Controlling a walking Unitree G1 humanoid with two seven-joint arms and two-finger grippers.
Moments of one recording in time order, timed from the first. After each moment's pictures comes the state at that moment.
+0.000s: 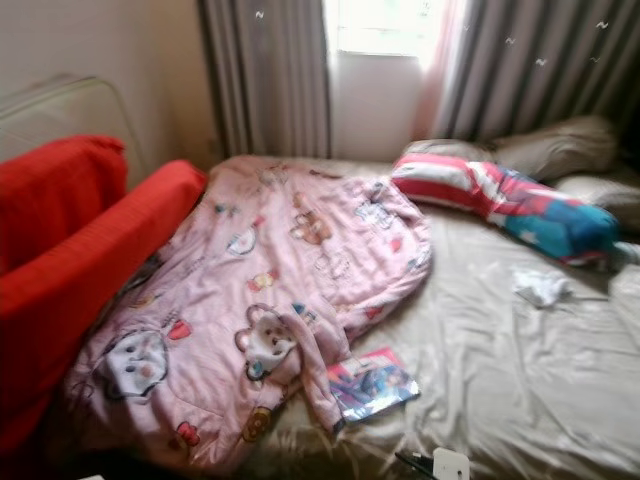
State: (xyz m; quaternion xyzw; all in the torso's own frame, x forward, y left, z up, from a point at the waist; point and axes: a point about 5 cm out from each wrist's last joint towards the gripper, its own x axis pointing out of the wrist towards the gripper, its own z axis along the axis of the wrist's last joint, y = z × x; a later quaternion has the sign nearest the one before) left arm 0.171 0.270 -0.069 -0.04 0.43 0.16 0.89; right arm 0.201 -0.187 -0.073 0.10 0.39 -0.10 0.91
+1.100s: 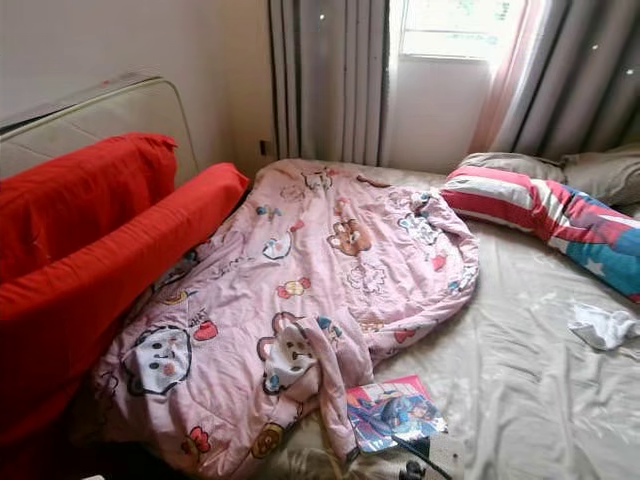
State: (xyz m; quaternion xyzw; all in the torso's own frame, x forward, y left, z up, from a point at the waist) left arm 0.176 0.270 -0.067 -0.04 0.41 0.16 0.90; right arm 0.222 -0.186 -0.060 0.10 0.35 -0.09 0.93
